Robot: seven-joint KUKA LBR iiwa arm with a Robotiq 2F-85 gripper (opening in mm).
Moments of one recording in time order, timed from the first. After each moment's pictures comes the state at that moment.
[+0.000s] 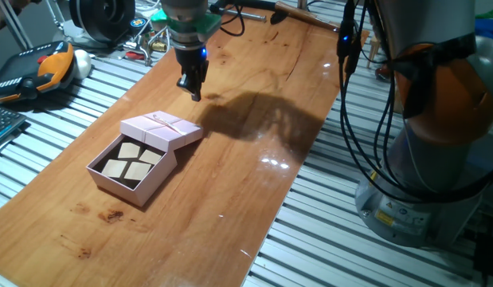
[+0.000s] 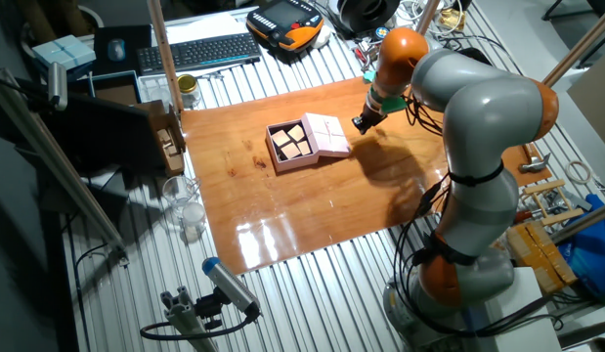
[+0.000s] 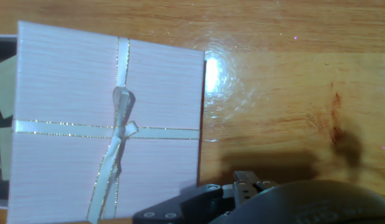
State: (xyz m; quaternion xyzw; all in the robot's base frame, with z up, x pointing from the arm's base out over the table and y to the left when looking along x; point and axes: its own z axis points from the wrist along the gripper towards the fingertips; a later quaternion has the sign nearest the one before) arm 0.571 -0.037 0.099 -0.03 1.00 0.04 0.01
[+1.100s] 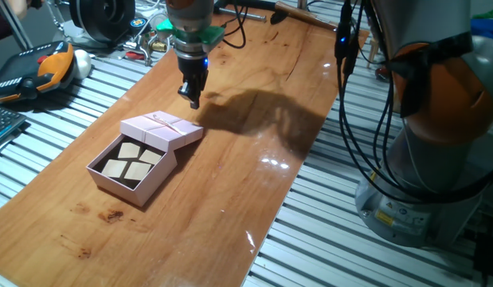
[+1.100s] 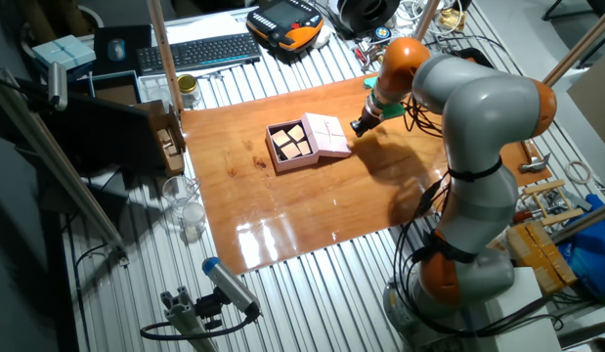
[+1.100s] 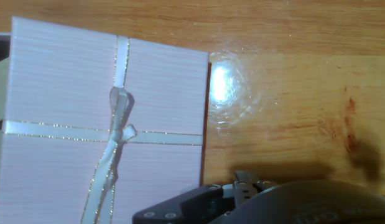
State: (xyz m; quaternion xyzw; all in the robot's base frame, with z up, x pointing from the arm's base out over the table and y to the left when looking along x) arm 0.581 -0.038 0.069 -0.04 1.00 0.06 0.03
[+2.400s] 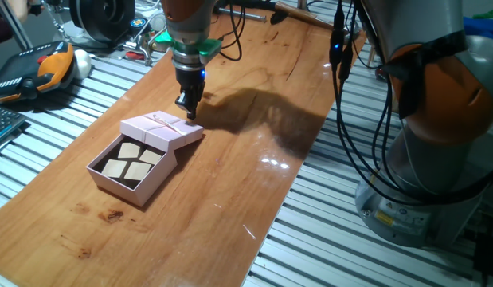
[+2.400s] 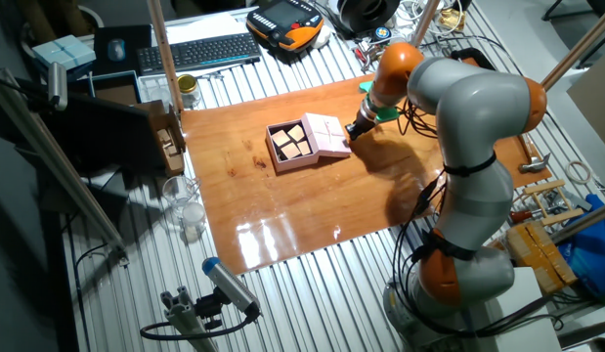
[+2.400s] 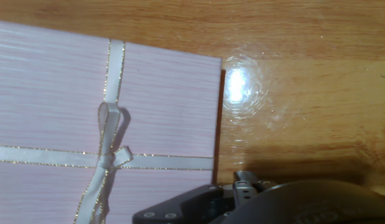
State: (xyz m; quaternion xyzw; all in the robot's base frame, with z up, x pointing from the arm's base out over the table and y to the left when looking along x) arm 0.587 -0.024 0.039 -0.03 1.00 0.08 0.03
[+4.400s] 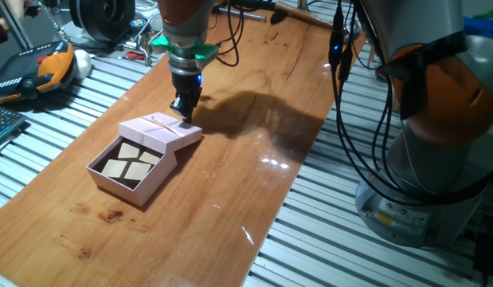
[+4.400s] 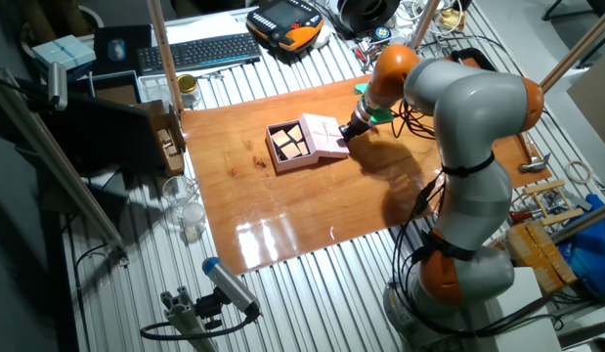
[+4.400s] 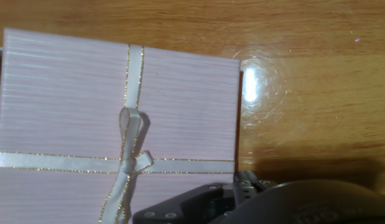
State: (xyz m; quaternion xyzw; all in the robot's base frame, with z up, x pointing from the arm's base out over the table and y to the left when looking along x) arm 0.587 0.001 0.040 -0.02 0.99 0.10 0.03
